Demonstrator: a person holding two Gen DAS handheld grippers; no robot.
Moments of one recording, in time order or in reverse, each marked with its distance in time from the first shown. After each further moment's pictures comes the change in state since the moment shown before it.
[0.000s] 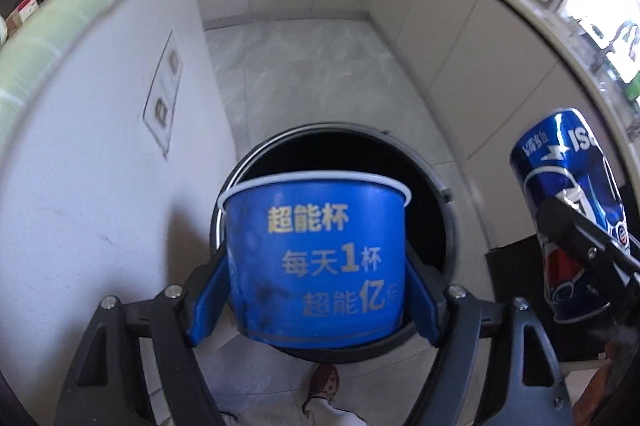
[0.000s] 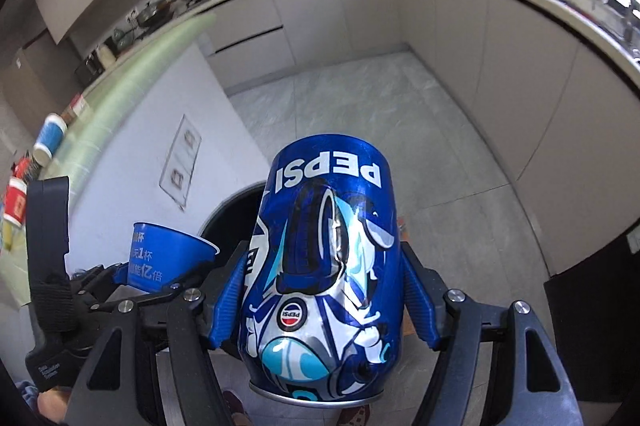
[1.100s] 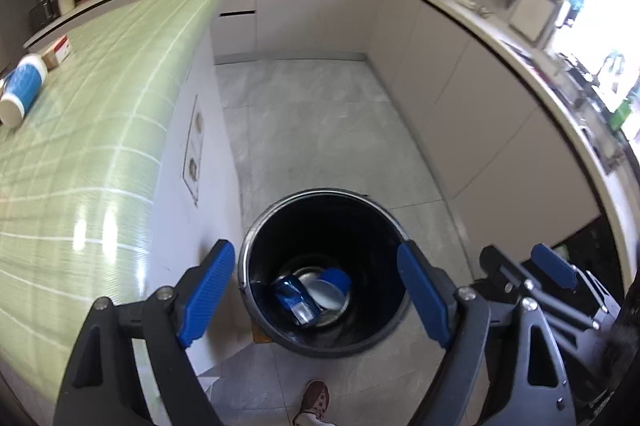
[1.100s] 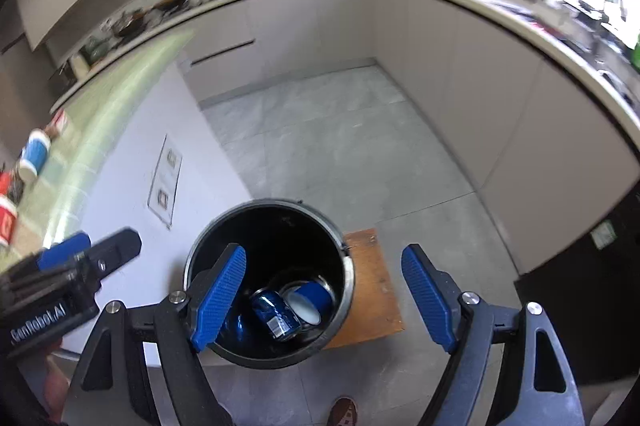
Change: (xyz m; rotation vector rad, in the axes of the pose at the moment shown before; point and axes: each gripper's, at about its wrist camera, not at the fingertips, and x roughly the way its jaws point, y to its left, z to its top) left arm -0.127 -0.013 0.023 -0.011 -0.131 -0.048; right arm -0.068 0.020 0.018 0.052 -0.074 -0.163
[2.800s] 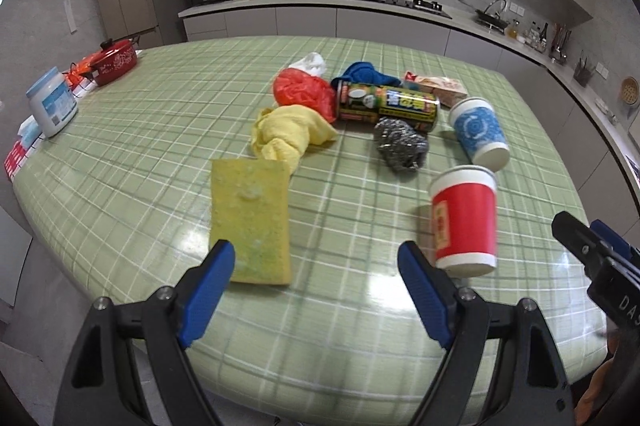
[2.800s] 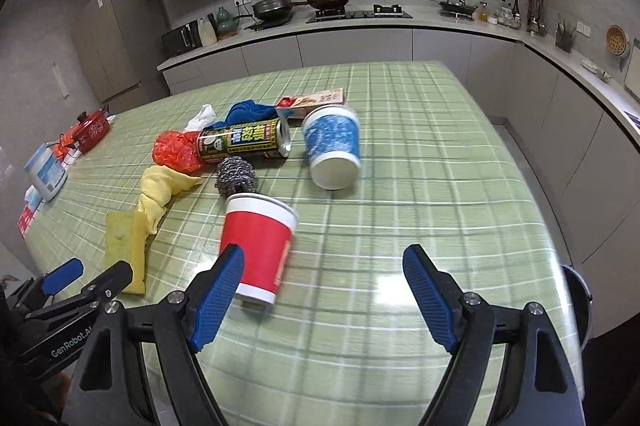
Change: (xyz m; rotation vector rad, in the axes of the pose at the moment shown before) left arm -0.135 0.480 -0.023 -0.275 -0.150 0.368; right arm -0.049 0.514 -0.024 -0.274 -0.069 0.264
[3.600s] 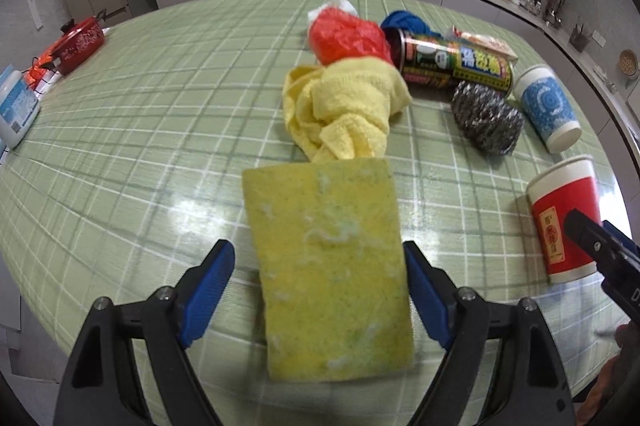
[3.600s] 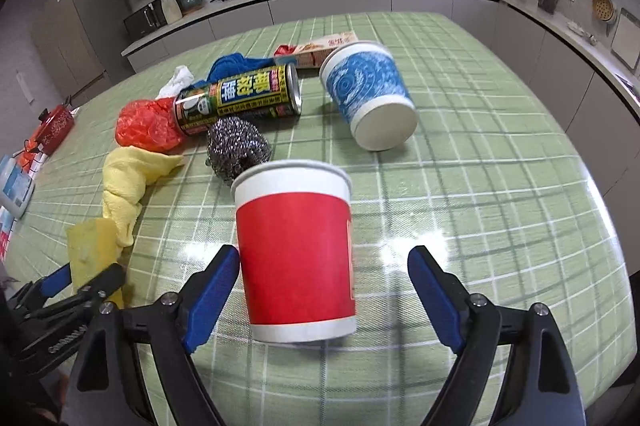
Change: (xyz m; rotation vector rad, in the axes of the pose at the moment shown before) left arm 0.090 0.058 0.020 0.088 0.154 -0.060; right arm 0.082 0.050 -0.006 0.087 0.127 -0.089
